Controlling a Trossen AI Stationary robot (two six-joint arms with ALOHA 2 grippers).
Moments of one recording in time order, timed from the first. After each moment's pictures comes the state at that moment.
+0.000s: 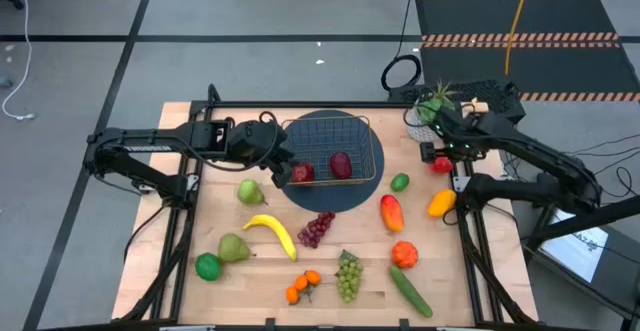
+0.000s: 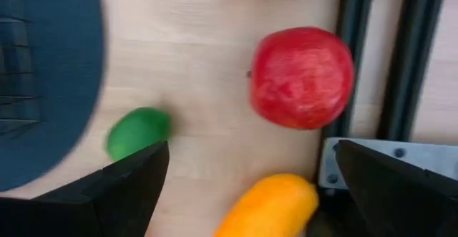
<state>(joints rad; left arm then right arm) 0.04 1.31 1.32 -0.73 -0.13 -0.55 -0.66 0.95 0.85 -1.33 0.05 0.84</state>
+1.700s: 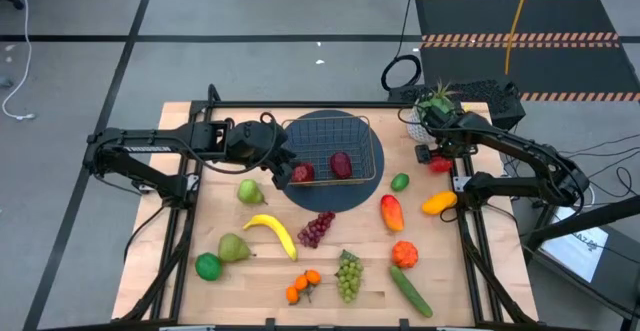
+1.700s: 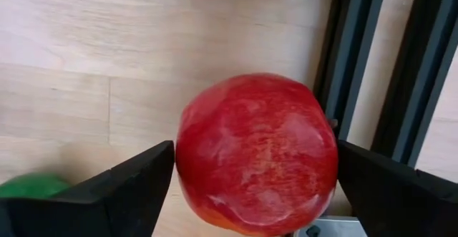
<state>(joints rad) 0.03 1.31 1.32 -0.69 -0.13 -0.53 -0.85 1.12 0.65 -1.07 0.13 0.58</state>
